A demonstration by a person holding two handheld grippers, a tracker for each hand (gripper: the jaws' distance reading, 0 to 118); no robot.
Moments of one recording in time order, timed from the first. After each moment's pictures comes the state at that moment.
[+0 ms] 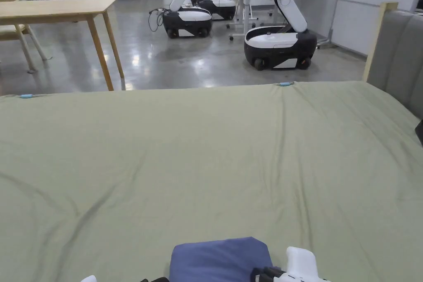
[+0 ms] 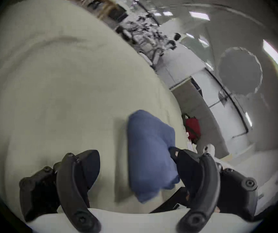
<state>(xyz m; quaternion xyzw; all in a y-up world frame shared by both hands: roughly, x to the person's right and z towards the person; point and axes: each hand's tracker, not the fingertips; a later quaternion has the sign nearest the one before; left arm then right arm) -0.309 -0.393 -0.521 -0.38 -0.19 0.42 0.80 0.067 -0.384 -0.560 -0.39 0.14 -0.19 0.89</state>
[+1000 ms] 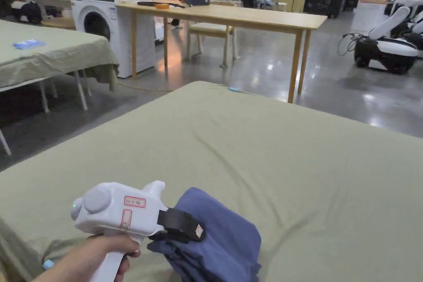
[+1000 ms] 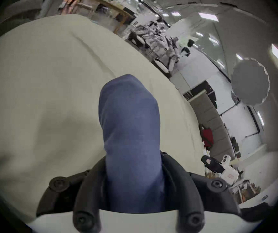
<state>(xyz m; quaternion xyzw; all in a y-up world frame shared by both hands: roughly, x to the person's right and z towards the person) -0.674 -0.325 -0.533 -0.40 -0.12 0.36 0.84 -0.084 -0.323 -0.555 -0.32 0.24 -0.11 0.91</state>
